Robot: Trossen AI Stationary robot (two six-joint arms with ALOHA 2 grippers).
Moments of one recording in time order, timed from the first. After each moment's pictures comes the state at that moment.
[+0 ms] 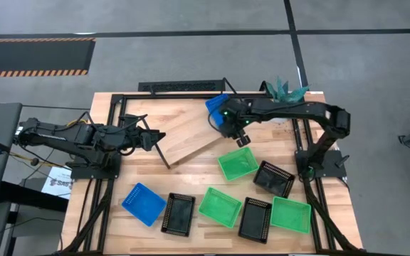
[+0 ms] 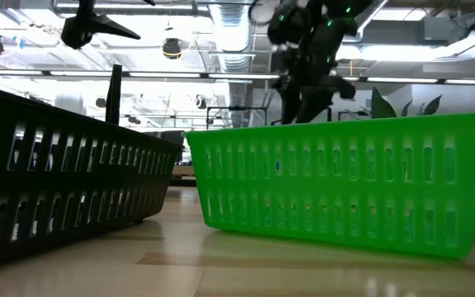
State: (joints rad) left arm -0.17 0.77 0.81 -0.46 -0.55 -1.08; right arm -0.30 1.69 1.32 -0.75 0.00 -0.83
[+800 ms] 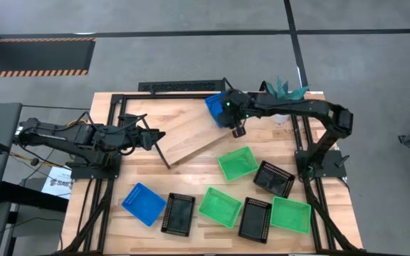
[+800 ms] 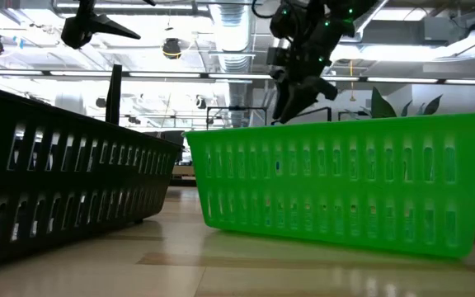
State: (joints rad) left arm -0.17 0.77 0.81 -0.46 -0.56 -1.08; right arm -0.36 1.66 1.33 -0.62 0.08 -0.81
